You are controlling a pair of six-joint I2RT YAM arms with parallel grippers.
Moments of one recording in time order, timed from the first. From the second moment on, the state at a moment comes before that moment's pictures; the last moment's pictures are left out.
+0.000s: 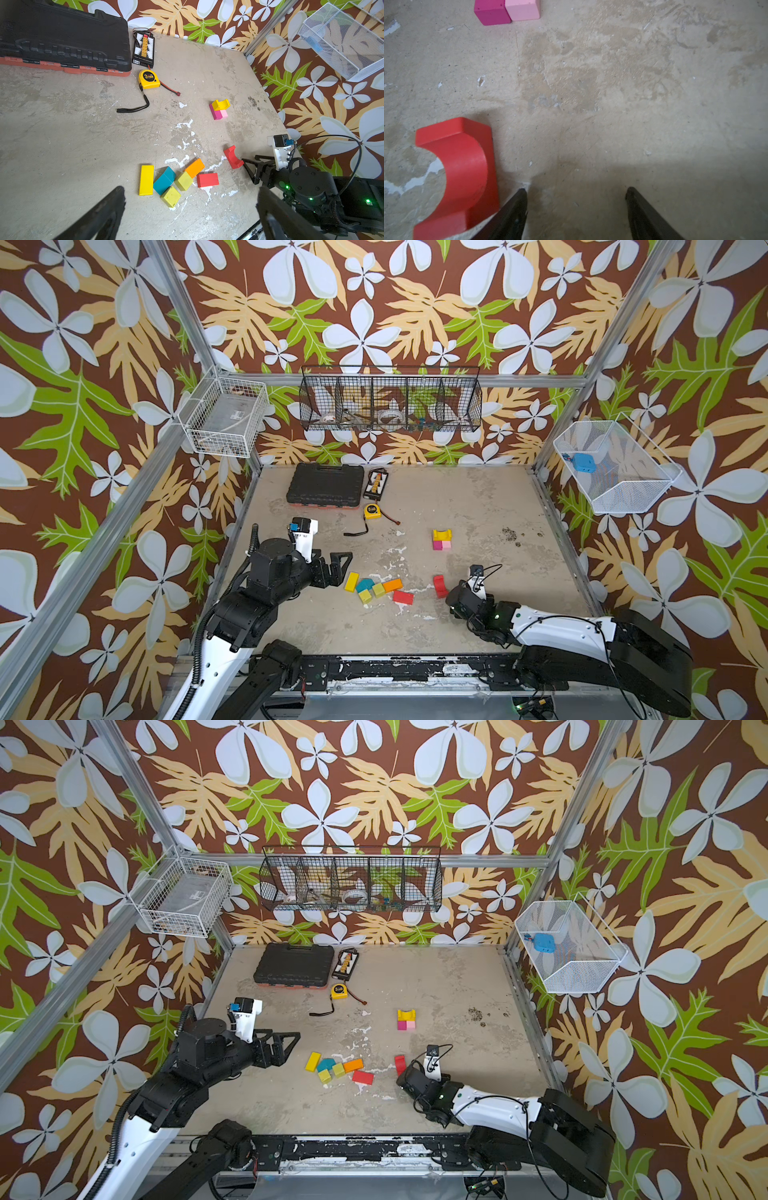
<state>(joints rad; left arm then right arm) -0.39 0.63 0.86 -0.74 0.20 -0.41 0.92 1.17 0.32 -0.26 0.57 0.91</state>
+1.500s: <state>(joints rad) -0.39 0.63 0.86 -0.74 0.20 -0.41 0.68 1.27 0.38 -0.14 0.48 0.78</state>
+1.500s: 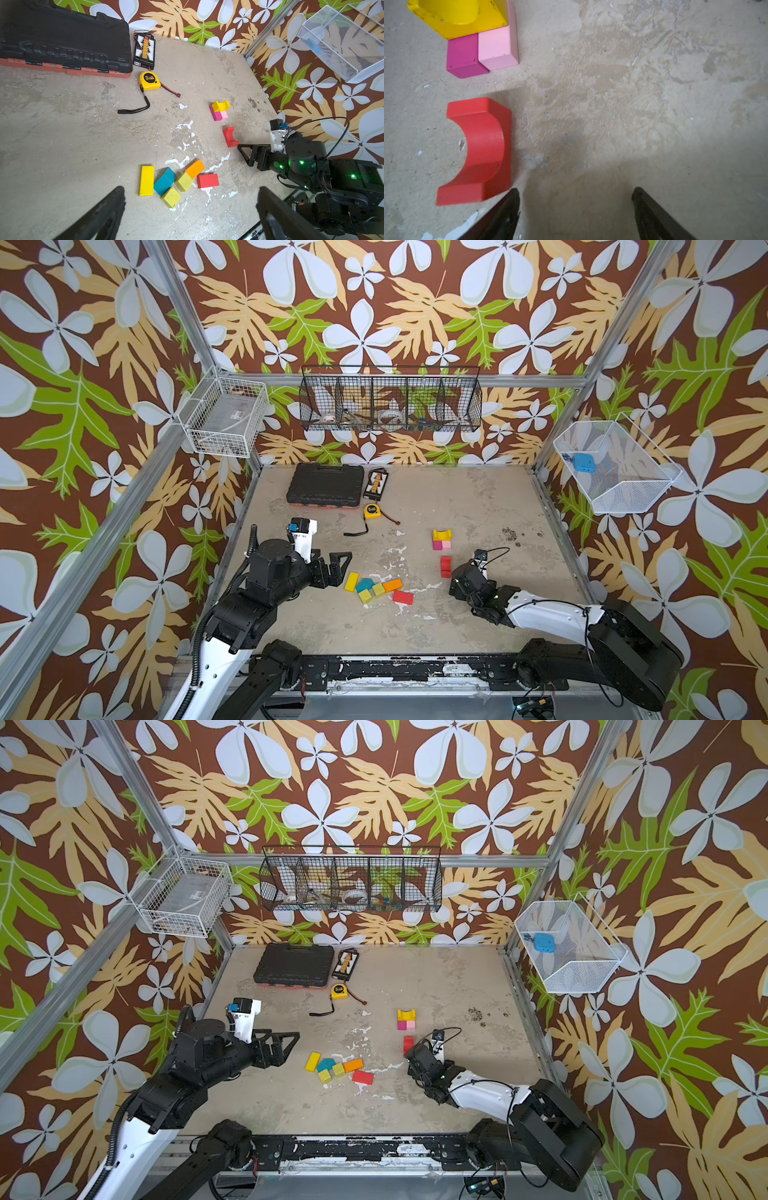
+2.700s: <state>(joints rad) -0.39 0.63 0.86 -0.74 0.20 -0.41 0.73 1.49 0.56 -0.17 0.52 0.79</state>
